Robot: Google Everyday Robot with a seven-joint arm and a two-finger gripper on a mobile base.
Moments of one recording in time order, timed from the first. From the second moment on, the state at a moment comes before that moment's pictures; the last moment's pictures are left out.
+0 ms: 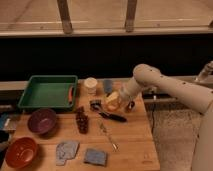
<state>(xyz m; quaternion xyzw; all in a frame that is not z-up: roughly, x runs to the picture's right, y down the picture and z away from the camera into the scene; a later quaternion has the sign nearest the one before) 0.062 0.067 0.793 -0.42 0.03 0.69 0.59</state>
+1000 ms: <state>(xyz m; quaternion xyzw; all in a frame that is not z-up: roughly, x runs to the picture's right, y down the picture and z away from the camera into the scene) 0.085 0.008 0.794 -0.39 -0.02 0.73 0.55</state>
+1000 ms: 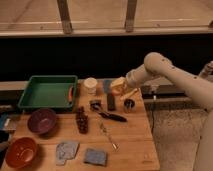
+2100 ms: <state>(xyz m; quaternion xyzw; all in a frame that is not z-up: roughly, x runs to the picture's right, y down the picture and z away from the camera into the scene) 0.002 -0.060 0.831 -0.40 -0.04 0.67 0.63</state>
